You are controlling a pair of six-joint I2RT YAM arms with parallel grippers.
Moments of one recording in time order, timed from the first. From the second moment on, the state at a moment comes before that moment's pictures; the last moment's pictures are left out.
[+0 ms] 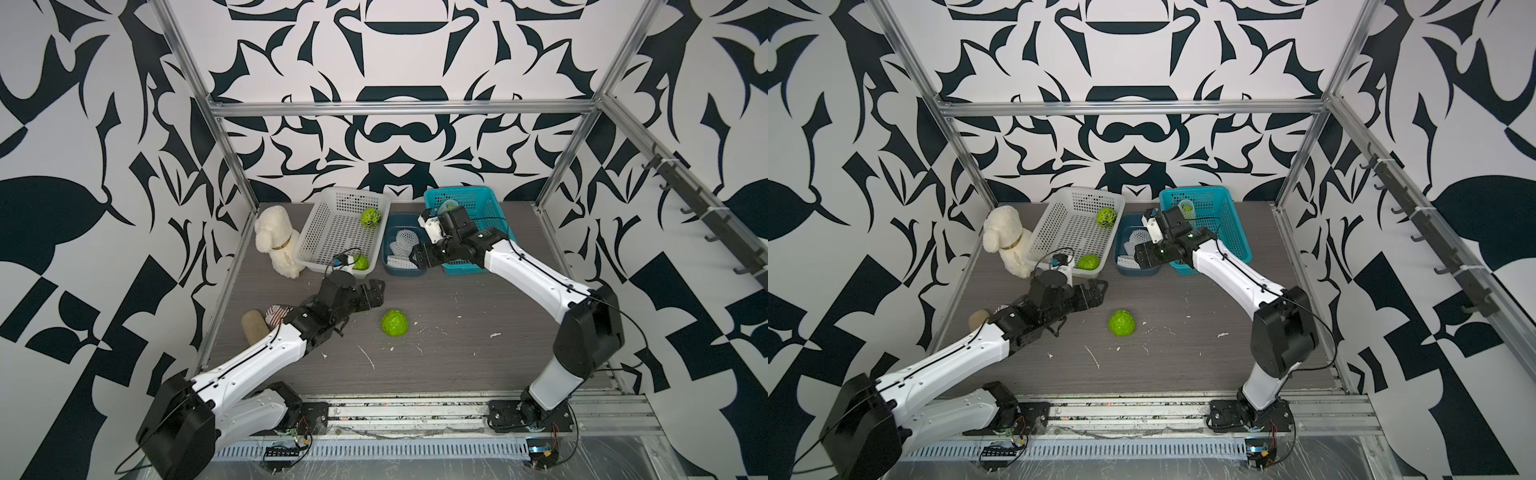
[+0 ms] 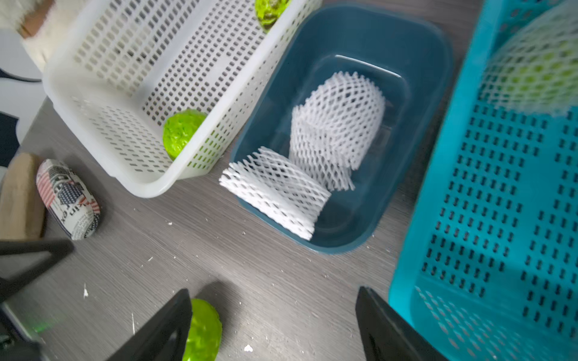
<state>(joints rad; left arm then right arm) -0.63 1.04 0.62 -0.13 -0.07 -0.72 0.53 1.73 1.50 -0.67 -0.19 0.14</state>
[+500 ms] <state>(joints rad) -0.45 1.03 0.58 -0.14 0.00 -0.72 0.56 2.14 1.78 -0.82 -0.19 -0.02</state>
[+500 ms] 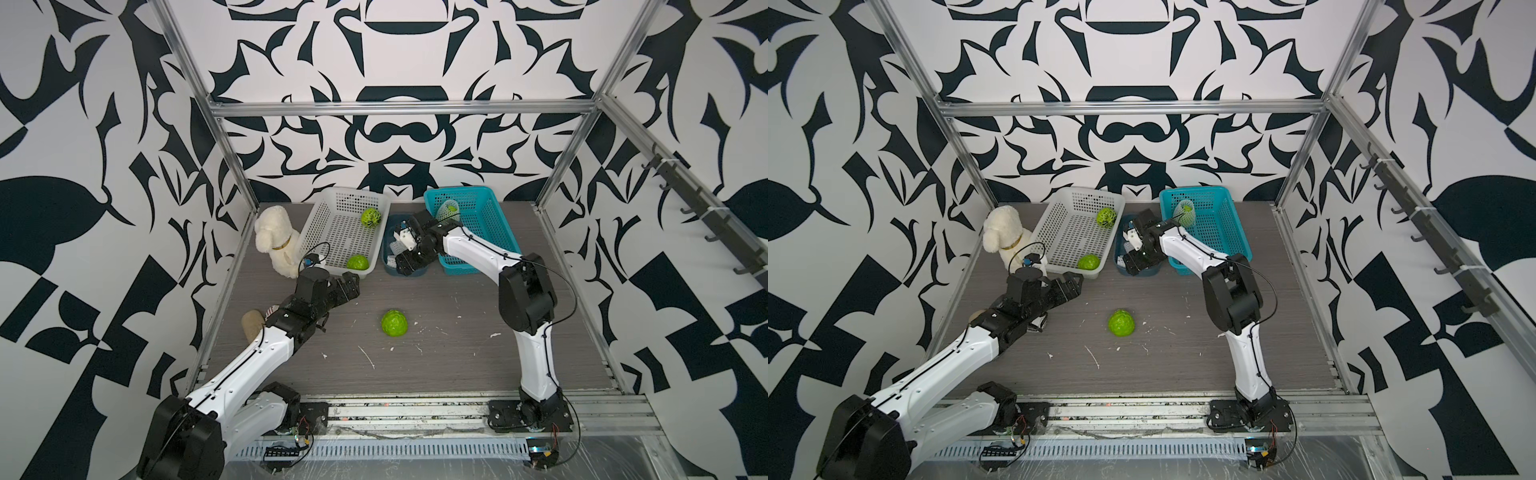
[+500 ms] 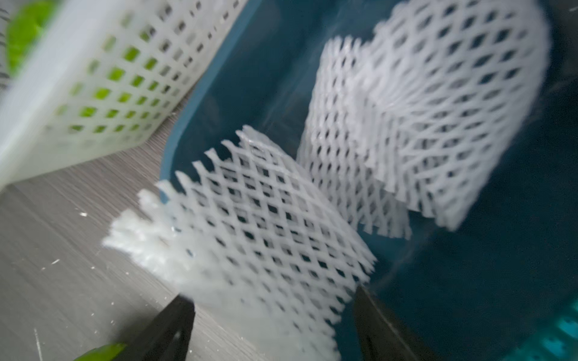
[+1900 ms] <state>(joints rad) -0.70 1.26 0.77 -0.06 -0.08 -0.44 0.50 1.77 1.51 -0.57 -0.39 0.52</state>
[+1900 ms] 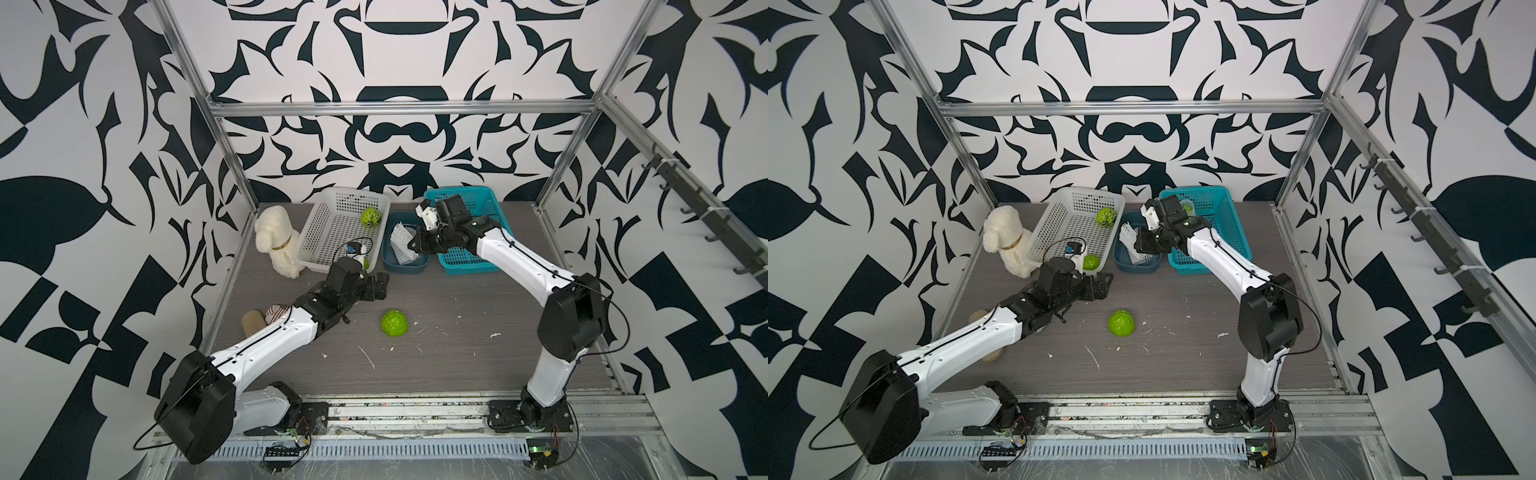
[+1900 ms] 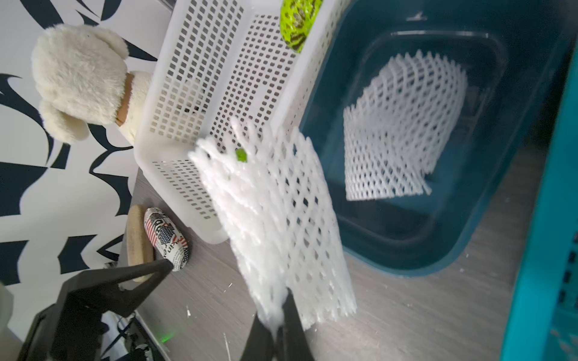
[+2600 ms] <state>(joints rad) -0.79 1.56 0.94 0.04 0.07 -0.21 0.50 1.56 1.18 -0.32 -0.42 0.86</state>
